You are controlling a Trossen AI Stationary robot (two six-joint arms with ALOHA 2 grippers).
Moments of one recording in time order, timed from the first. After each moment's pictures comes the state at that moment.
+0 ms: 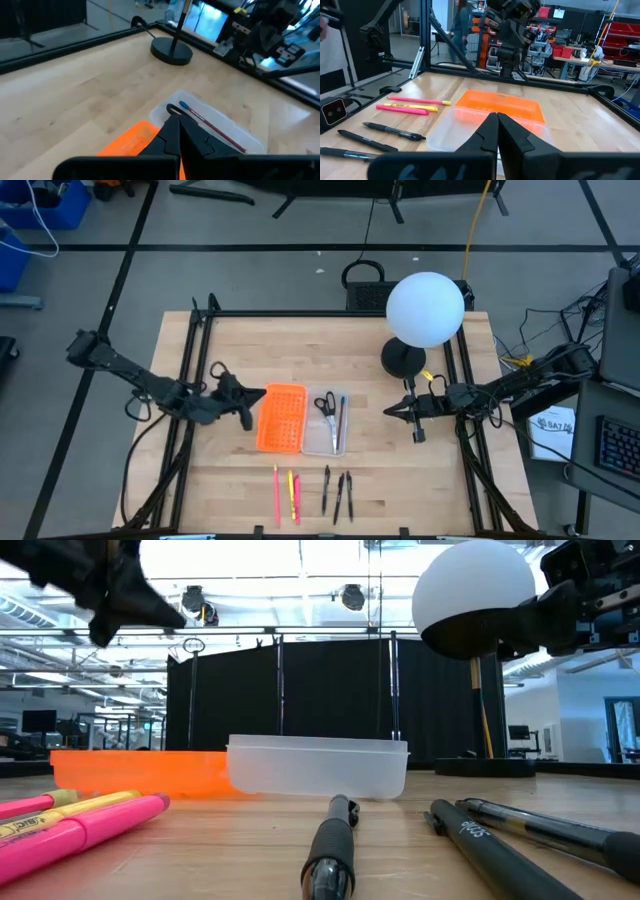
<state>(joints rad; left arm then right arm) -0.46 0.88 0.49 -0.12 -0.80 -0.71 0.24 0.91 0.02 0.89 0.13 -0.10</state>
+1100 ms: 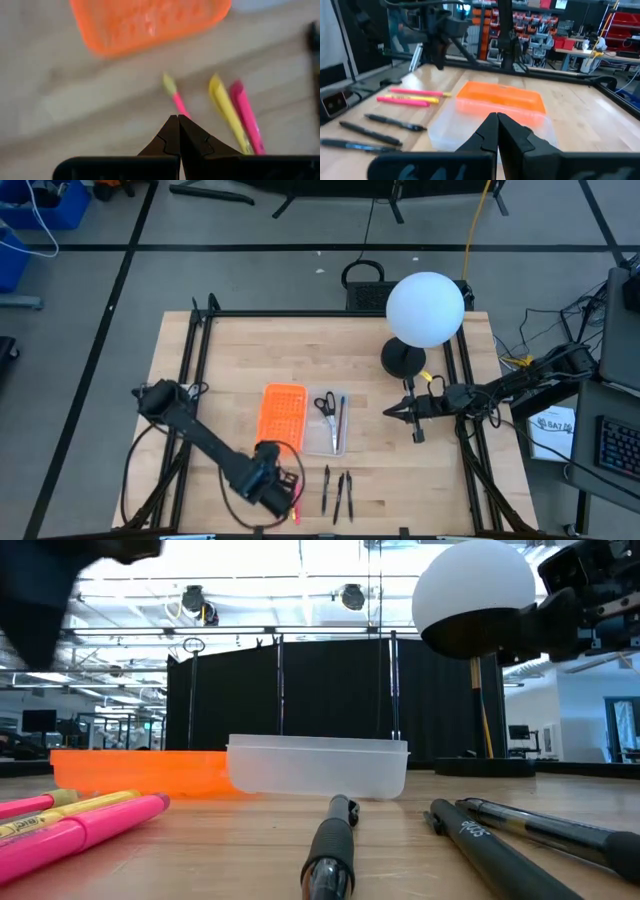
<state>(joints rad) -0.66 1.96 1.58 -1.24 -0.15 -1.90 0.24 0.91 0.02 0.85 0.13 -0.09</state>
